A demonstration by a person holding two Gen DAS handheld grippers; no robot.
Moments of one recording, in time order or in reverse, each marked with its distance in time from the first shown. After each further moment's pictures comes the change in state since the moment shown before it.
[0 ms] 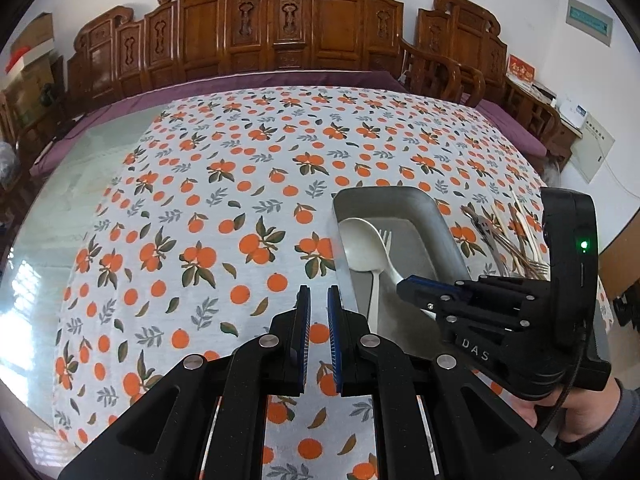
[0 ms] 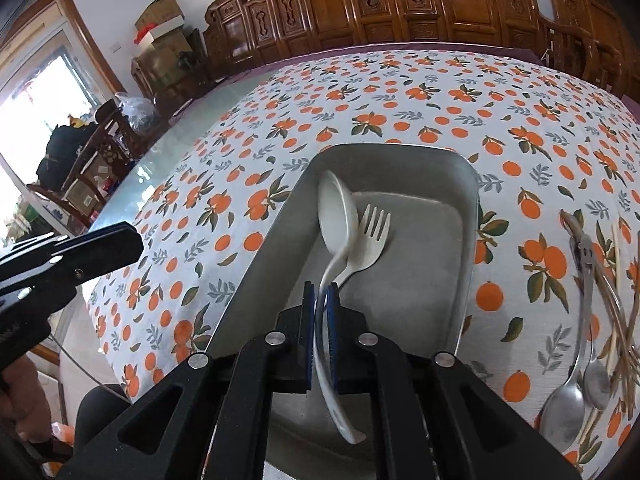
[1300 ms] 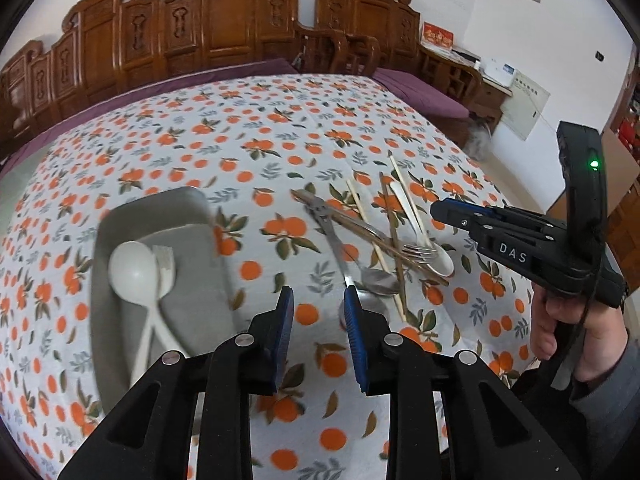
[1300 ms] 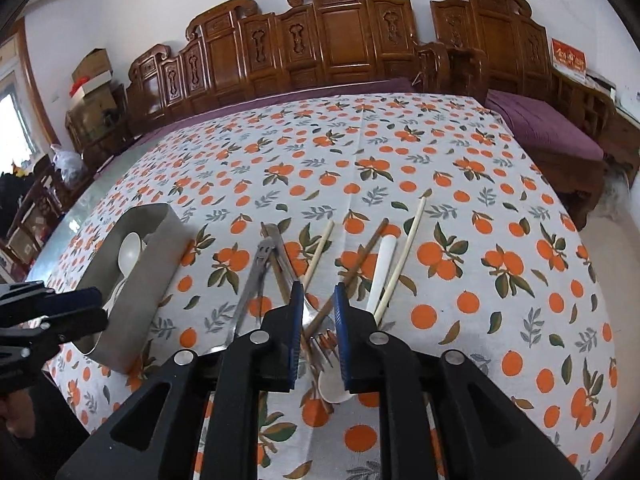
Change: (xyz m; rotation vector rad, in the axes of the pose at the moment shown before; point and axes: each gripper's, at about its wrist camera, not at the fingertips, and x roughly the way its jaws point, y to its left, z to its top) left arm 0.048 -0.183 -0.002 0.161 0.033 -0.209; right arm -0.141 -0.203 -0.047 0.109 -0.190 -0.271
